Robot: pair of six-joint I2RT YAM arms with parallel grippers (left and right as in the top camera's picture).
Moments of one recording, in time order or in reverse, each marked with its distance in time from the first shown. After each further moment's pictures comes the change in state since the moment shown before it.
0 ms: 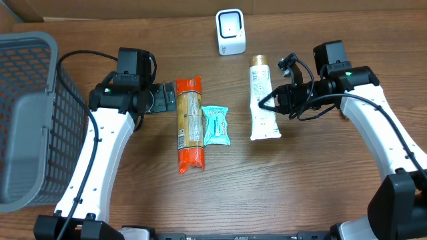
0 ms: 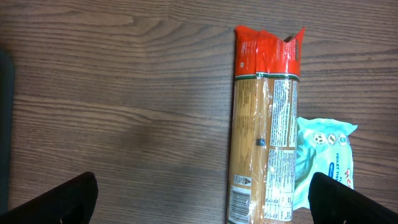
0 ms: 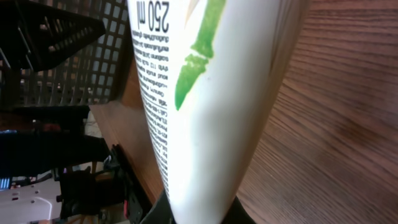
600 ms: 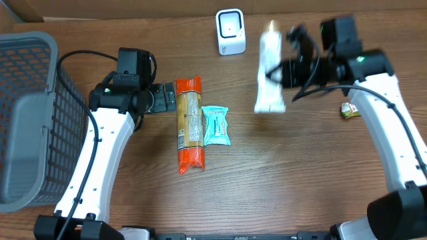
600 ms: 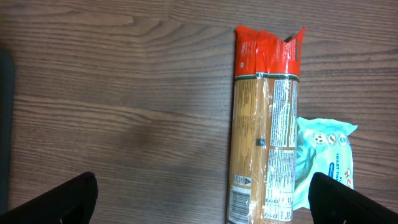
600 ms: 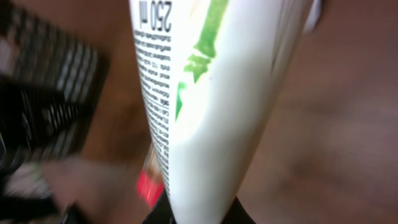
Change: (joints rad) left arm 0.000 0.000 0.000 0.000 0.000 0.000; right arm 0.021 -0.003 0.288 -0.006 0.275 0.147
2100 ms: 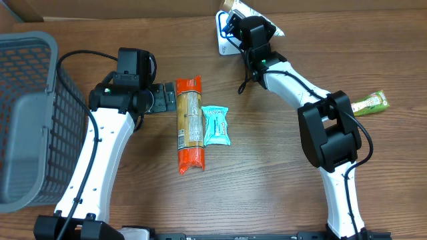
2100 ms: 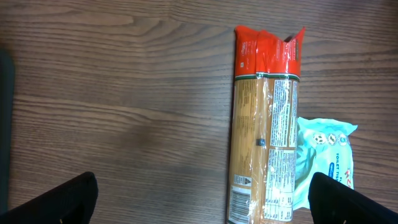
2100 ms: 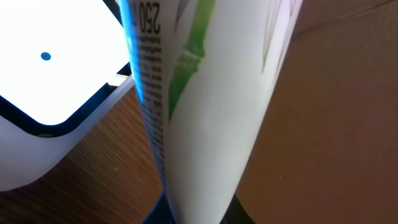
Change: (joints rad) left arm 0.000 0.000 0.000 0.000 0.000 0.000; right arm 0.229 0.673 0.169 1.007 1.117 -0.976
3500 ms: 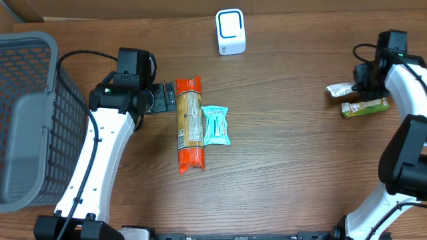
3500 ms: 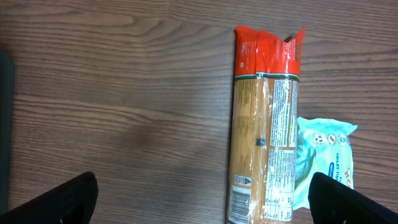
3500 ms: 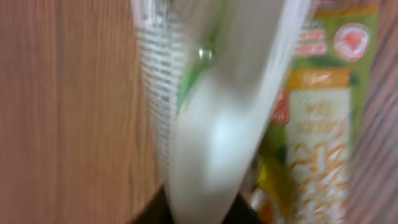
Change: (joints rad) left arm 0.000 0.000 0.000 0.000 0.000 0.000; right arm -0.653 -0.358 -0.280 -0.879 -0.468 2.032
